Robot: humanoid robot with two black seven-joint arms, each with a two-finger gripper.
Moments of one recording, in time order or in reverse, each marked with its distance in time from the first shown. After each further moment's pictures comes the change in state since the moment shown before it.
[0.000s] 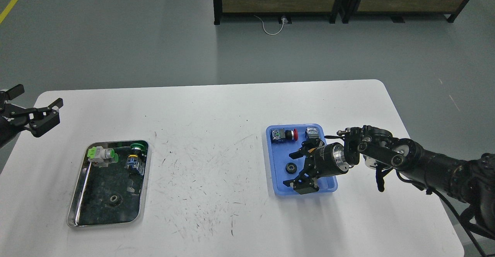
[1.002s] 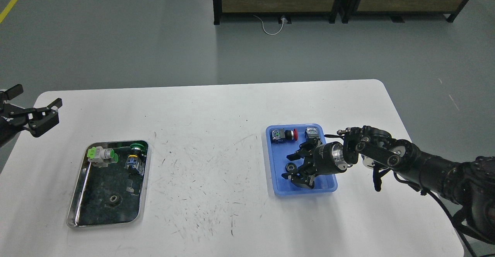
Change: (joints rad) left arm 0.000 0.002 0.002 0.001 0.001 0.003 -0.001; right arm -0.011 0.030 0.037 -0.057 -0.005 0.000 0.002
